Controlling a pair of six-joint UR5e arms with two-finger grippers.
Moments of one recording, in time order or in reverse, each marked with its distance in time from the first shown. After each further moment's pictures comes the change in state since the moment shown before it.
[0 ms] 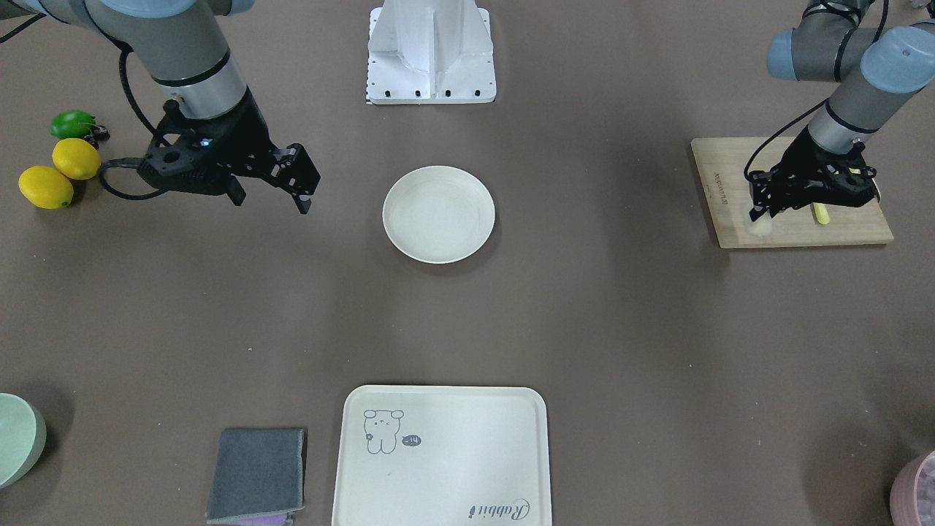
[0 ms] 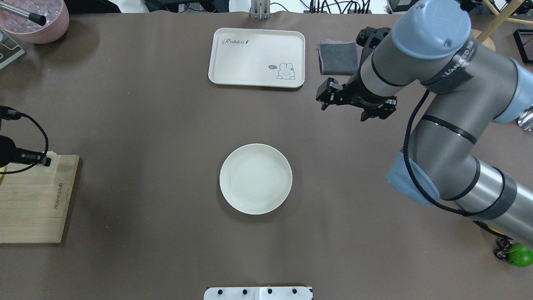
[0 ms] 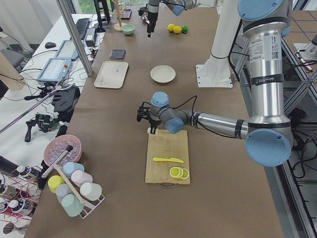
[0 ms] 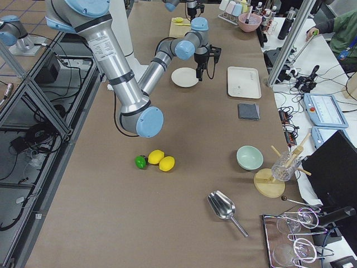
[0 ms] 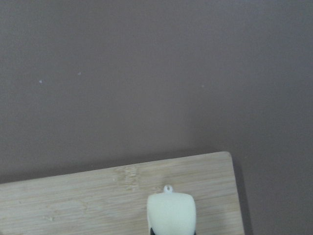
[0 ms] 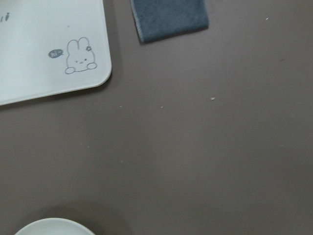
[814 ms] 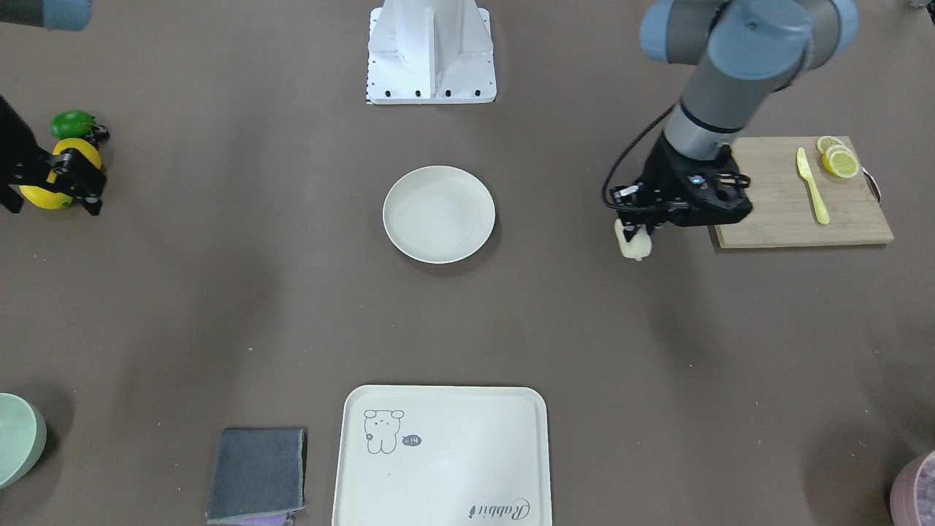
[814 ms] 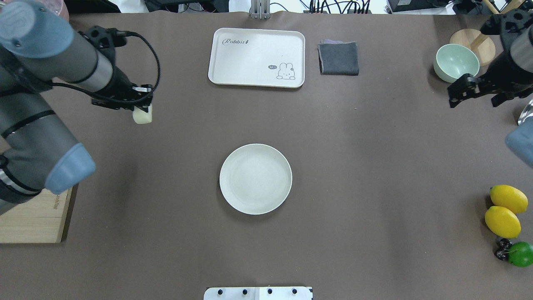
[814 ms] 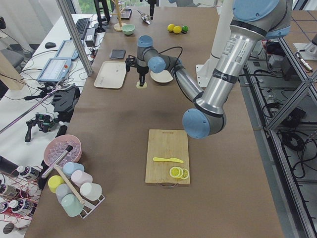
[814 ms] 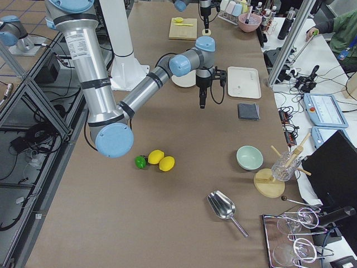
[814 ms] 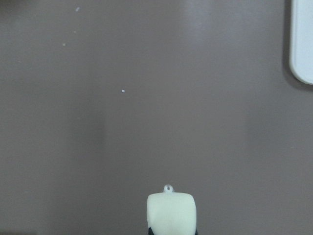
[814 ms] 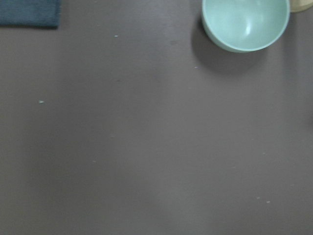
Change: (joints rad) left arm 0.134 -0.576 -0.080 0.609 0.096 -0.306; right arm 0.334 -0.330 0.026 -0.063 0.155 -0.660
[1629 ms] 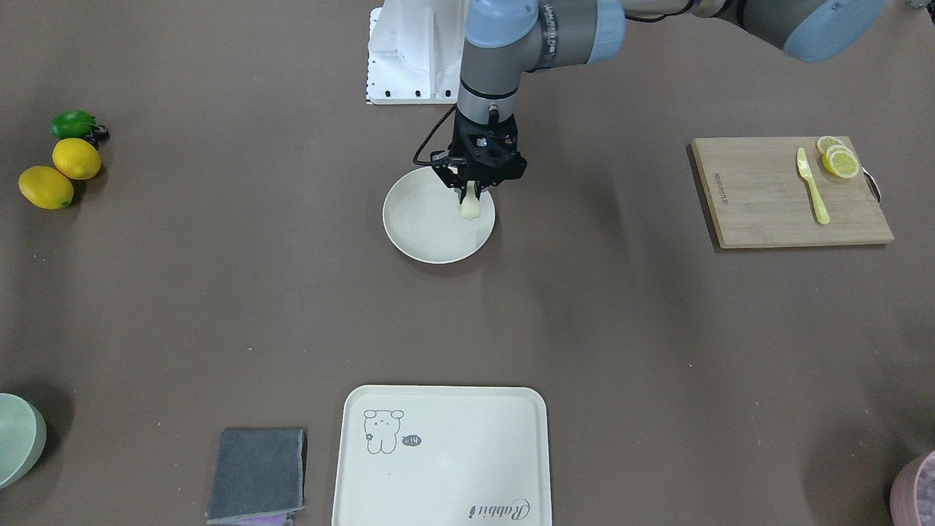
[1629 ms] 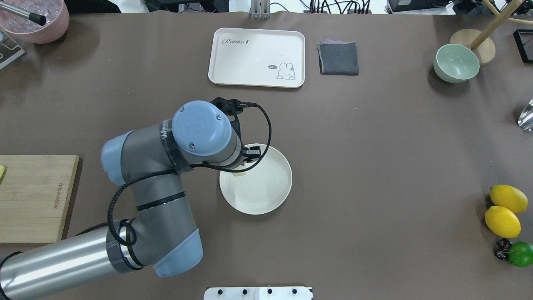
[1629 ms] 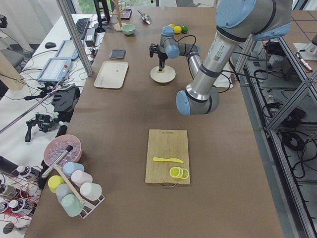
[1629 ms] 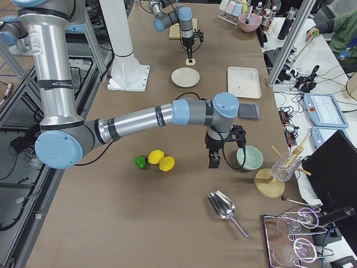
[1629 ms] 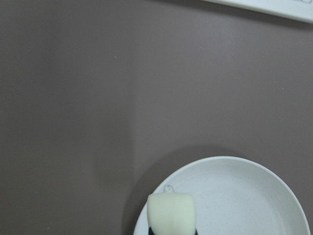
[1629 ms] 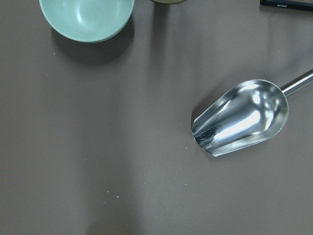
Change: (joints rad) left arm 0.368 -0.249 0.157 -0.009 0.279 -0.250; right arm 0.391 -0.094 -0.291 0.000 0.152 -0.628
